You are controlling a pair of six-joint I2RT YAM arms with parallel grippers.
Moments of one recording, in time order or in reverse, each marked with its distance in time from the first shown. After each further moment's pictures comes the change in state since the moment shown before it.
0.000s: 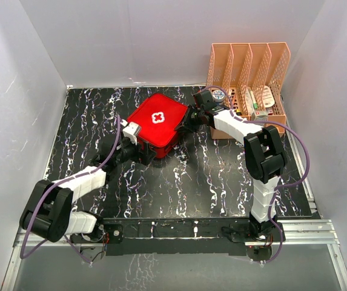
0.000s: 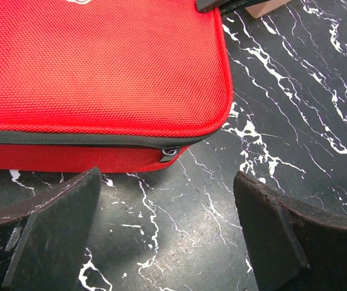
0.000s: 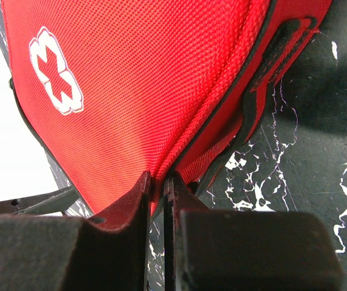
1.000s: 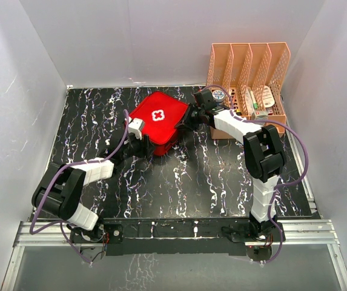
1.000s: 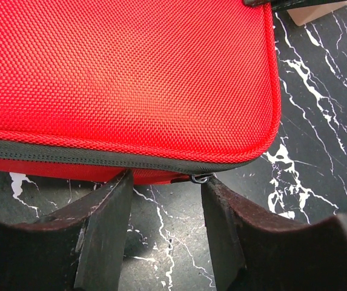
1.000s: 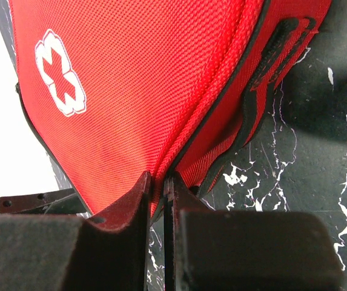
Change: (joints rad) left arm -0.039 0.212 0.080 0.085 -0.097 -0.049; right arm -0.008 0.013 0.000 0.047 0.006 0.011
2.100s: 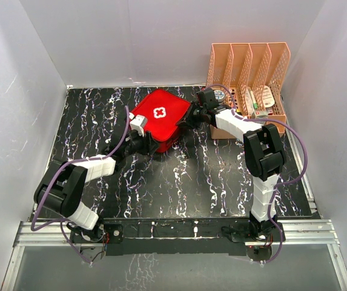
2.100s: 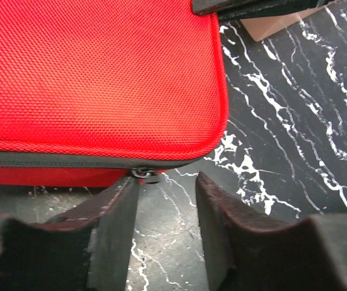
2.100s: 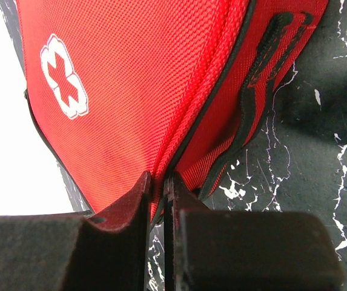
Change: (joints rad) left arm -0.005 0.032 0.058 0.006 0.069 -0.050; right arm -0.027 0.017 0.000 0.050 -0.004 0.030
